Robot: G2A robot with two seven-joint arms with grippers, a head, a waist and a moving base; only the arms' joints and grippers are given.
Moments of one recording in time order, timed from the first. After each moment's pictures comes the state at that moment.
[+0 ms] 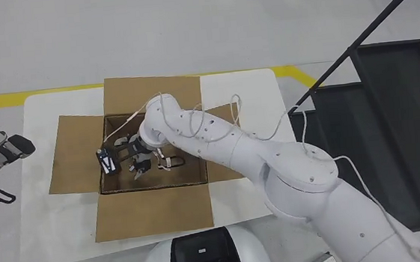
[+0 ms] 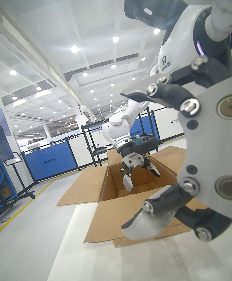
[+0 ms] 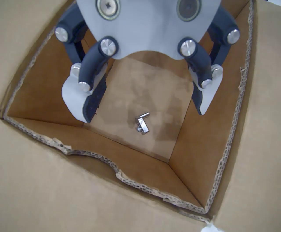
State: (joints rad) left arm 1.24 -0.76 -1.70 -1.20 -0.71 -0.51 -1.23; right arm -0.27 -1.83 0.17 -0.52 -1.17 -0.91 0.23
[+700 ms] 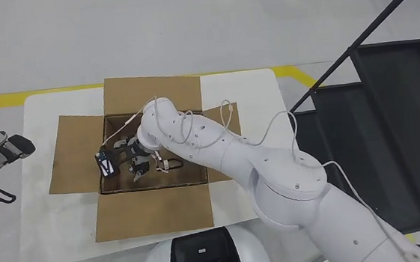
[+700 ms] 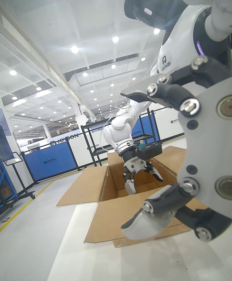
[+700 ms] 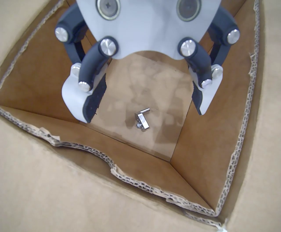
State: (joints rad) left arm 1.24 -0.76 -1.70 -1.20 -0.71 -0.51 -1.23; right arm -0.28 -1.89 0.17 -0.43 -1.22 -0.91 0.19
